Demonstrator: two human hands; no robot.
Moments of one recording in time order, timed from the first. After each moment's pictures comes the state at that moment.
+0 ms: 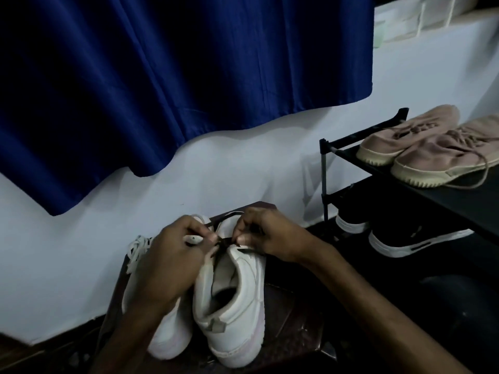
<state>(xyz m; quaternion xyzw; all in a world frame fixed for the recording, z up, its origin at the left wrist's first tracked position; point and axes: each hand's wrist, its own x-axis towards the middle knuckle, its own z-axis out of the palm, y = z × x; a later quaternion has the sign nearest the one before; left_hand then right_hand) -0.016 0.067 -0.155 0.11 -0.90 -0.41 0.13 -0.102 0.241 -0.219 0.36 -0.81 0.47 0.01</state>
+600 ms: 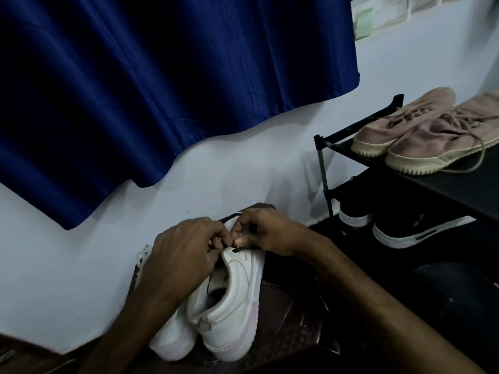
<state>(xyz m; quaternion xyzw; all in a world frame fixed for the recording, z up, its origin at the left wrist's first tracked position) -0.018 0.090 -0.125 -0.09 -0.99 0.00 0.08 -0.106 0.247 -0.217 0.34 -0.82 0.46 -0.01</state>
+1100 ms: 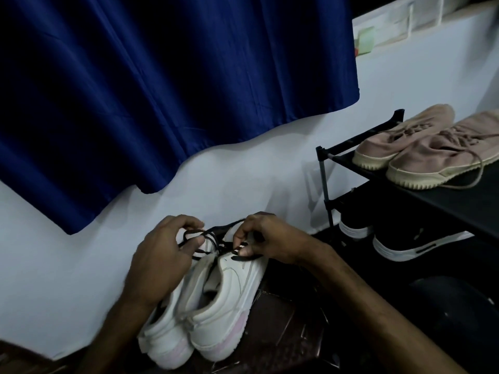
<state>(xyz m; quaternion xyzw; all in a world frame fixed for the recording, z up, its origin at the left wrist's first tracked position) -0.023 0.057 -0.132 0.00 -0.97 -0.20 0.15 -0.106 0.249 -0.212 0.37 -0.82 0.44 -0.01</state>
